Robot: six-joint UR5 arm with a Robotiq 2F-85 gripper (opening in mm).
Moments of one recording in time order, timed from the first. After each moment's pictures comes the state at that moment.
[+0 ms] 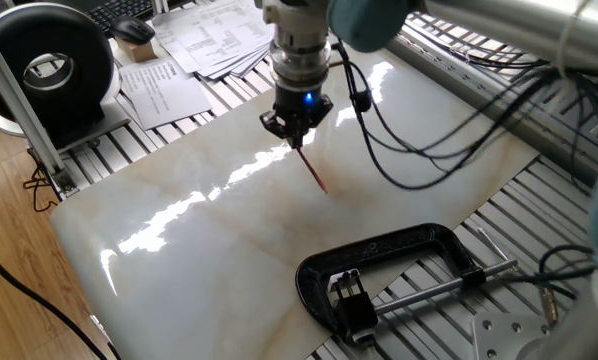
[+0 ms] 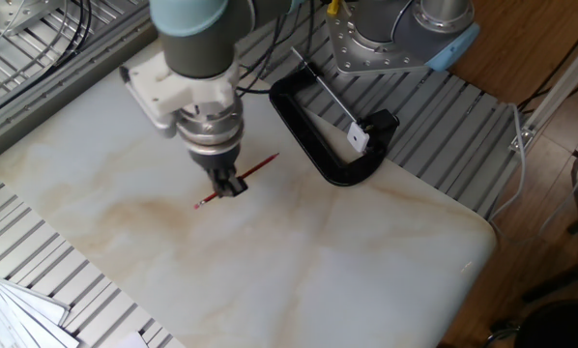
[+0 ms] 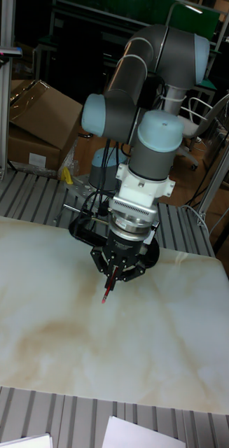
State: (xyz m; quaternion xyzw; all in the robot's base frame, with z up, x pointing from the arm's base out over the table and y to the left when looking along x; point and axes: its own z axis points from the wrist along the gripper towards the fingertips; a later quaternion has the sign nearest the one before) arm 0.549 0.042 0.074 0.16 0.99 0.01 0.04
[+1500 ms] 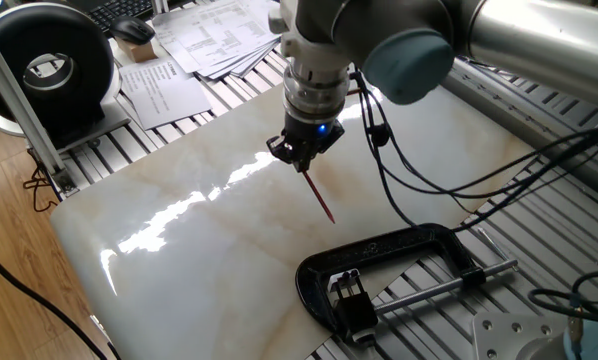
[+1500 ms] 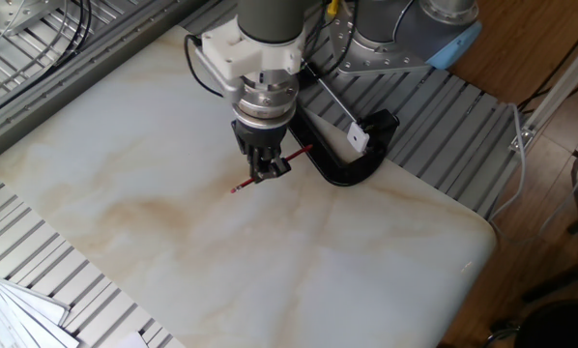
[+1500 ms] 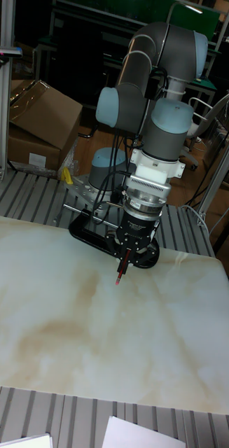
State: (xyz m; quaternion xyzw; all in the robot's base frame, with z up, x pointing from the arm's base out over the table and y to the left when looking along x) arm 0.507 0.062 0.084 0.14 0.99 0.01 0.07
